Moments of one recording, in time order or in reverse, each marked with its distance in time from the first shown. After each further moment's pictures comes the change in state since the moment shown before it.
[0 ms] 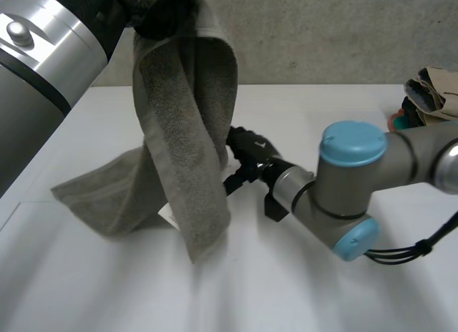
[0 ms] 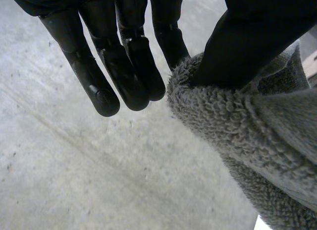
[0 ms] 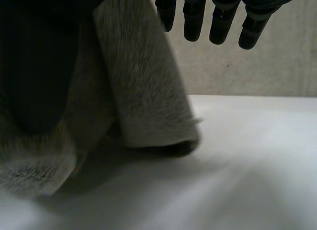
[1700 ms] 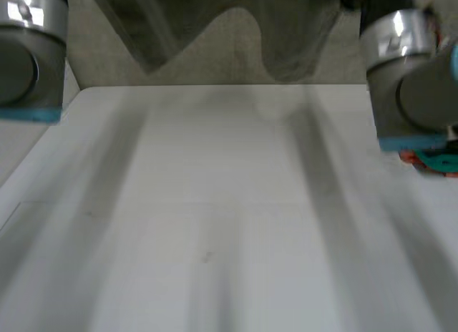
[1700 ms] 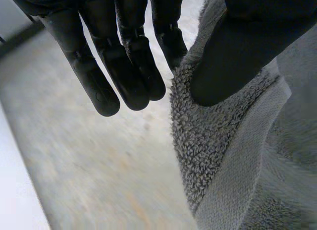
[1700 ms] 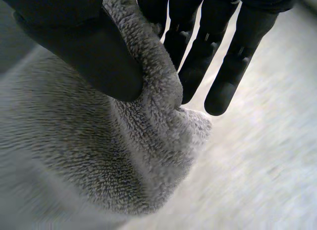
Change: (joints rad) left arm 0.281 -0.341 0.076 0.675 -0.119 -0.194; right arm -0.180 -0.322 -0.024 -0.471 0.236 -0.886; left_hand 0.000 0.003 0.003 0.004 0.000; right_hand 0.903 0.966 0.981 0.997 0.961
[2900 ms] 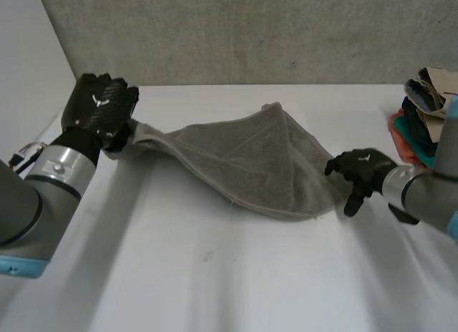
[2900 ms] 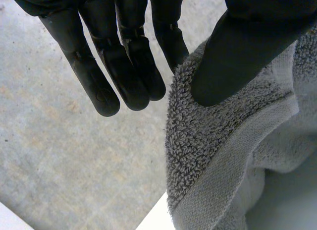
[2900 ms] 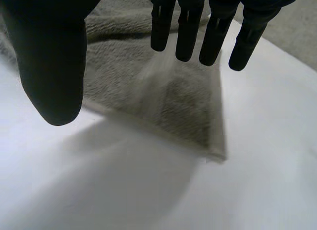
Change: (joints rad) left arm 0.003 0.237 -0.669 -0.180 0.078 0.120; right arm -0.243 0.158 0.224 0.826 -0.223 0.077; left_hand 0.000 0.000 0.000 0.000 0.000; right_hand -0.706 -0.760 -0.775 -0.790 -0.771
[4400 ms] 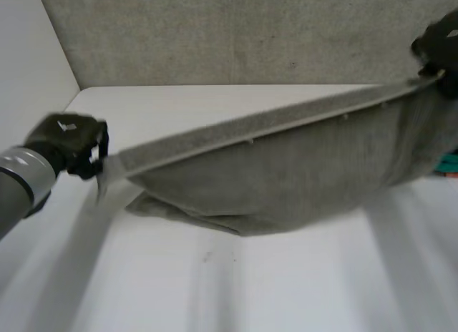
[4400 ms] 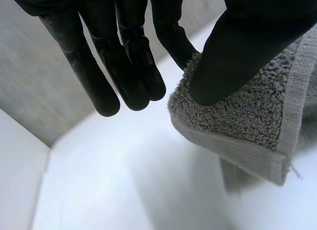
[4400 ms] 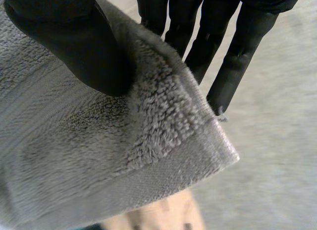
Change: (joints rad) left arm 0.093 0.041 0.168 -0.688 -0.088 -0.053; right arm -0.038 -0.413 -0.252 0.245 0.140 -0.395; left_hand 0.000 0.000 0.000 0.000 0.010; right_hand 0.707 0.761 0.772 0.788 0.755
